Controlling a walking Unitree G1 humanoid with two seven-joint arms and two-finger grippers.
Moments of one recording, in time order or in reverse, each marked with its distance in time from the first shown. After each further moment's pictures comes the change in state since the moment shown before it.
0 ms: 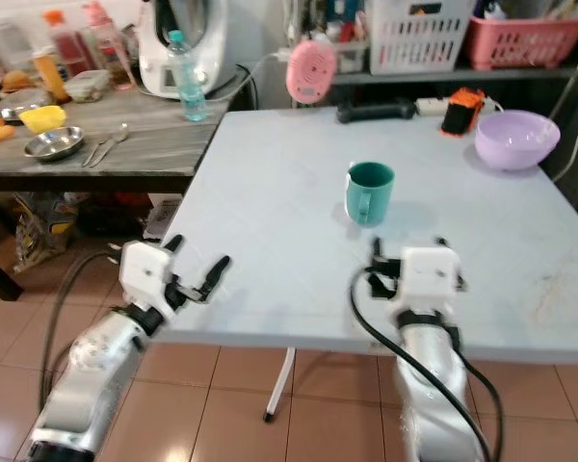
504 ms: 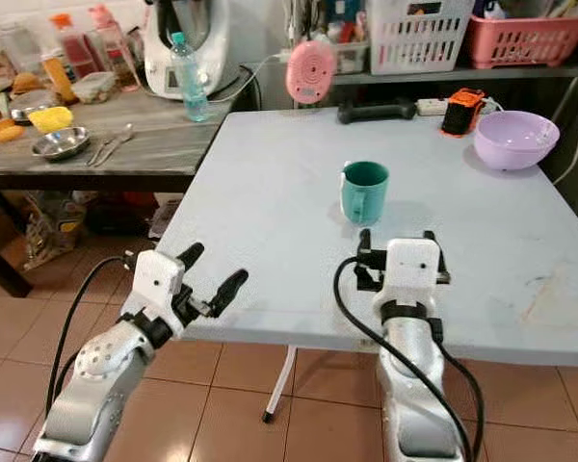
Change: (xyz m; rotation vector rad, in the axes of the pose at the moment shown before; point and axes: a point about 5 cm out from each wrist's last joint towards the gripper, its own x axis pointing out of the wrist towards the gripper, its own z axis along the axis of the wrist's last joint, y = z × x) left arm -0.009 -0.022 -0.002 -0.036 0.015 -0.220; right arm 0.008 0.016 0.001 -0.001 -0.008 -0.029
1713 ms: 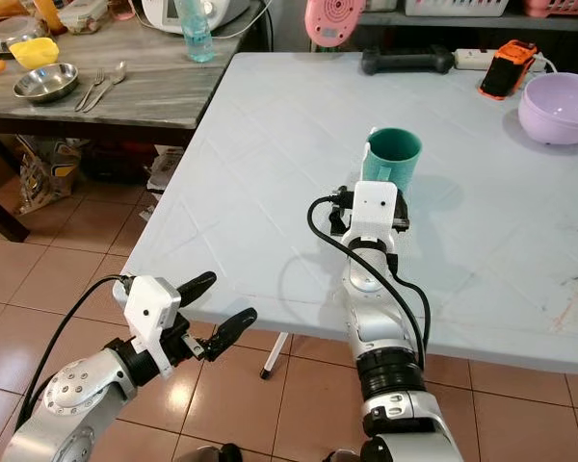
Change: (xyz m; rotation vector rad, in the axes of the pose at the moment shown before) left arm -0.033 -0.022 0.010 -0.061 0.077 -0.117; right arm 0.082 0.036 0.008 0.047 -0.002 -0.064
